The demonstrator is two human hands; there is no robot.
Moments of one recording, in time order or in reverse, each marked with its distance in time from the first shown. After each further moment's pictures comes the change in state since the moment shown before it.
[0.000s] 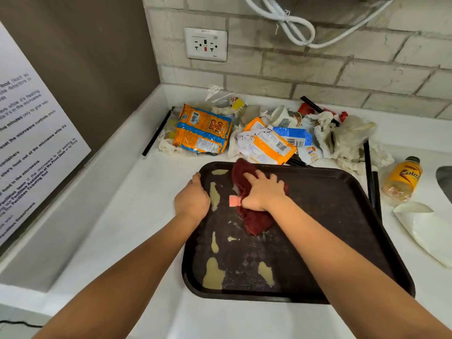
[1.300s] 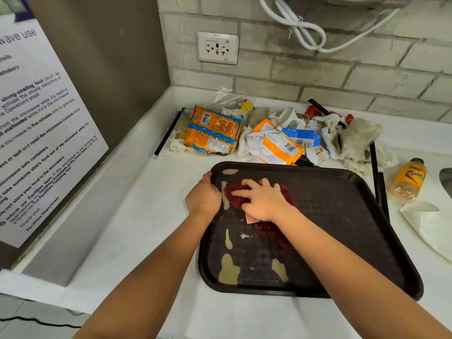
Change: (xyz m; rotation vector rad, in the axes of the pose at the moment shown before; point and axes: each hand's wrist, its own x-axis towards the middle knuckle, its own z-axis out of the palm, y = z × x) left_hand -0.001 -0.004 -0.004 -0.127 0.011 -0.045; right_hand -0.019 -0.022 0.014 -0.132 0.034 -0.273
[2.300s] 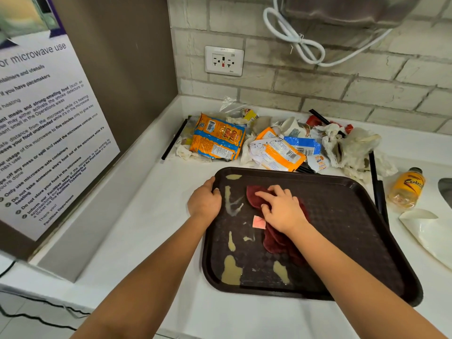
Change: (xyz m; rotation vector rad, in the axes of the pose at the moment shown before) left_hand -0.003 -0.008 -0.006 -0.156 -0.015 -0.009; right_hand -0.021 0.028 0.026 0.099 0.271 0.141
